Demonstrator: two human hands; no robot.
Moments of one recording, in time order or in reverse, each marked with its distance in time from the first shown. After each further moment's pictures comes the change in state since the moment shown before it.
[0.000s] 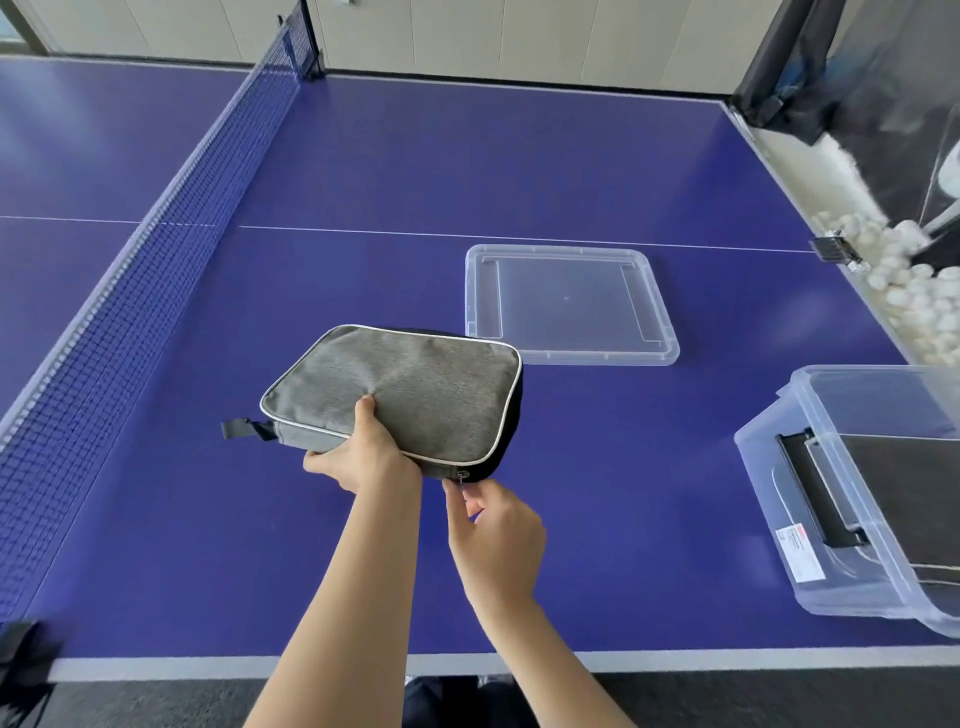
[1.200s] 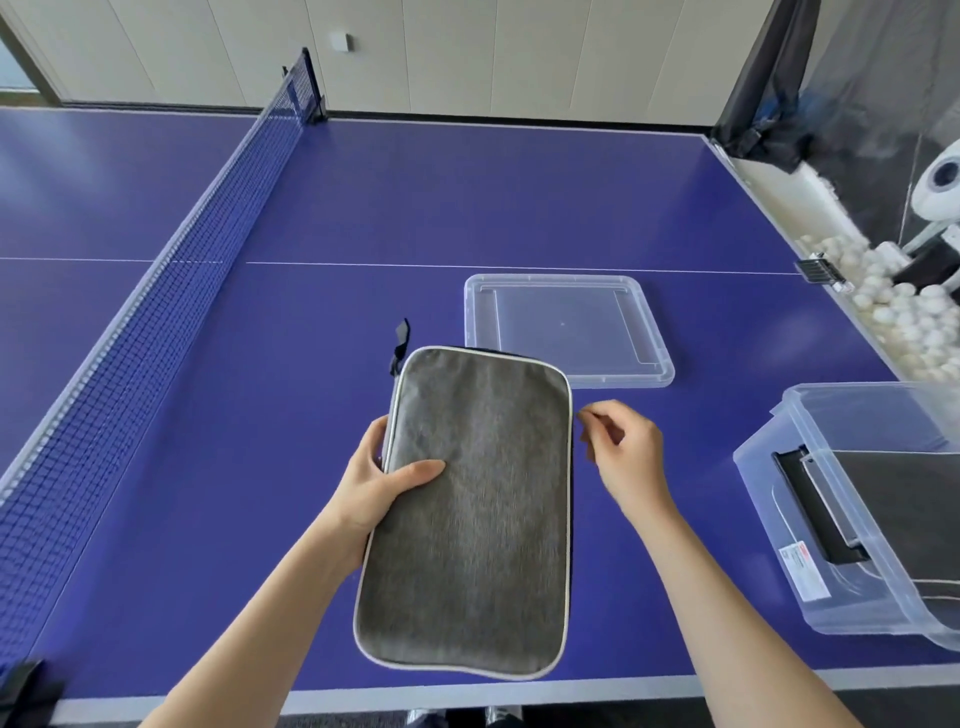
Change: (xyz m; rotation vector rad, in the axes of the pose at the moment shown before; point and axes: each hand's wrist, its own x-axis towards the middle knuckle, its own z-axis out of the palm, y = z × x) left_hand 0.003 0.039 -0.048 0.630 -1.061 0.122; right_hand 0.121 0.053 -0.084 0.397 -0.076 0.020
